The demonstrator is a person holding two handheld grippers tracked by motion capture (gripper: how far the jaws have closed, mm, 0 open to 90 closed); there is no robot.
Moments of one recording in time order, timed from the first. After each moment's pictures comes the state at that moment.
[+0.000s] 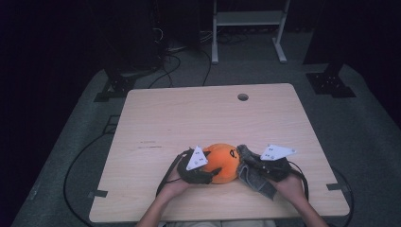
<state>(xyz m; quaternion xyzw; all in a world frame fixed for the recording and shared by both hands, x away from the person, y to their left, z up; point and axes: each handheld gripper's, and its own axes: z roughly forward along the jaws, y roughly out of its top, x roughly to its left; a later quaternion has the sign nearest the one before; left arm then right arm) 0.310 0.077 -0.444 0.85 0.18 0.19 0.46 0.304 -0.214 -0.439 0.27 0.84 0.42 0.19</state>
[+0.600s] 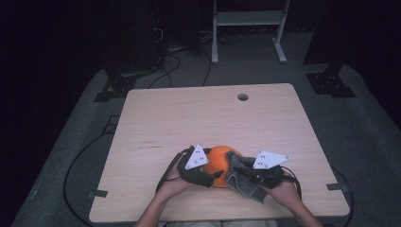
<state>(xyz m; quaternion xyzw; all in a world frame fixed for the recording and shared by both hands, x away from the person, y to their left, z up) 0.306 0.074 -0.432 0.85 0.15 0.18 0.47 0.285 -0.187 -0.430 0.20 0.85 0.46 0.17</state>
